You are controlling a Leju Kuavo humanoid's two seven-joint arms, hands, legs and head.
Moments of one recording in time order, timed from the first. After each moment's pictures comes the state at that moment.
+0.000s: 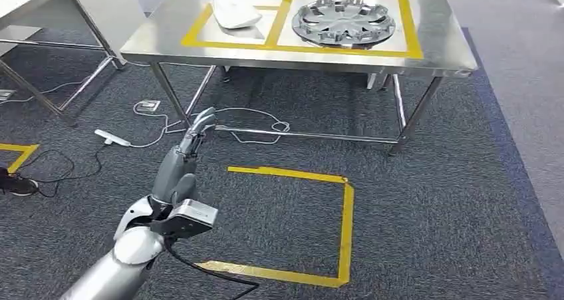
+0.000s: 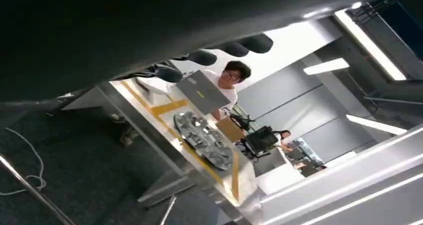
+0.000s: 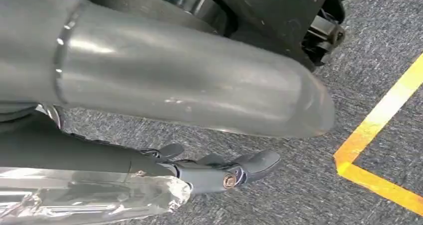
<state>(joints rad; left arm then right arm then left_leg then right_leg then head) -0.23 0.00 -0.65 -1.54 -0.17 0.22 -0.41 0.00 0.11 0.08 -0.22 0.23 -0.11 -0.33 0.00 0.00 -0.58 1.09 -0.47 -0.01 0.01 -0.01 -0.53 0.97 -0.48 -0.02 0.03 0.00</state>
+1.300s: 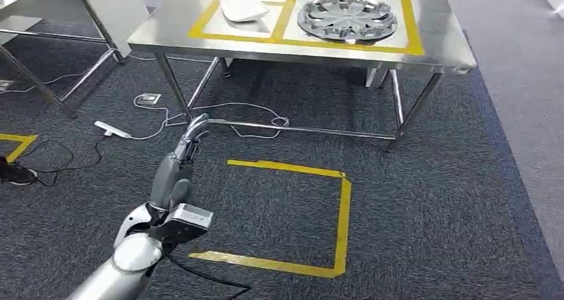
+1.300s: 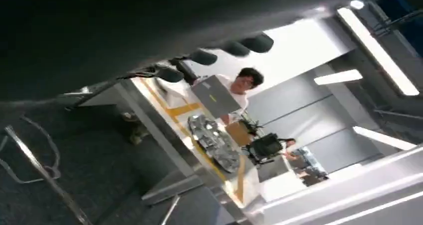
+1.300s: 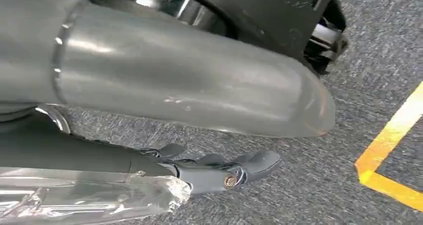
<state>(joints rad) -0.17 0.00 -0.63 -1.55 -0.17 0.24 -0.43 0.01 0.11 0.08 -0.22 0.20 -0.09 -0.35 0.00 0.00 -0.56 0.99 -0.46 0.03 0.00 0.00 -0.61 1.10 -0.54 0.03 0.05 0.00</state>
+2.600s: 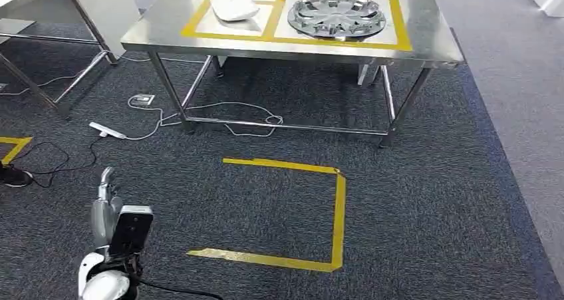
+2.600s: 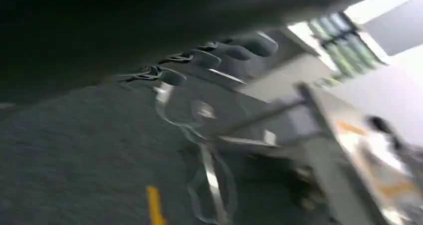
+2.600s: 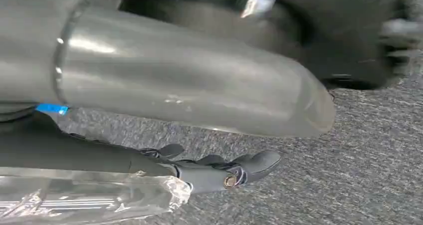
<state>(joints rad) 0.14 0.00 -0.34 -1.47 -0.08 0.56 -0.36 0.20 0.11 0.07 -0.50 0.12 -0.09 -0.15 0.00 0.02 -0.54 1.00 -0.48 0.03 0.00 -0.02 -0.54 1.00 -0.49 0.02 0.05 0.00</state>
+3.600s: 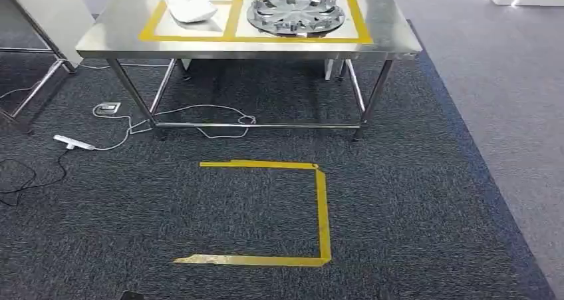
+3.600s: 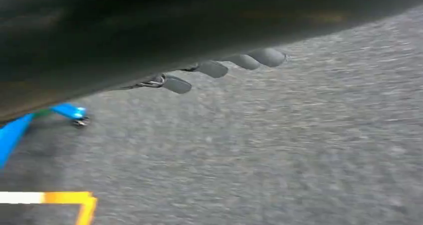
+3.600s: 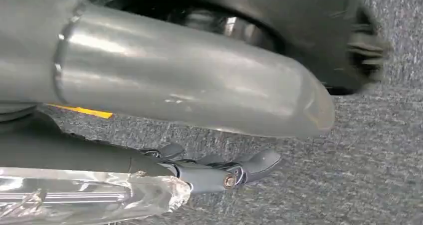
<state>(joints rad) 0.16 -0.03 0.00 -0.48 -0.14 0.55 -0.21 0.27 0.11 0.09 -0.65 0.06 -0.11 -0.11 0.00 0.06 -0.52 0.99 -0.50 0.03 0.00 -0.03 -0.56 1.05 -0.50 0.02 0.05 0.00</state>
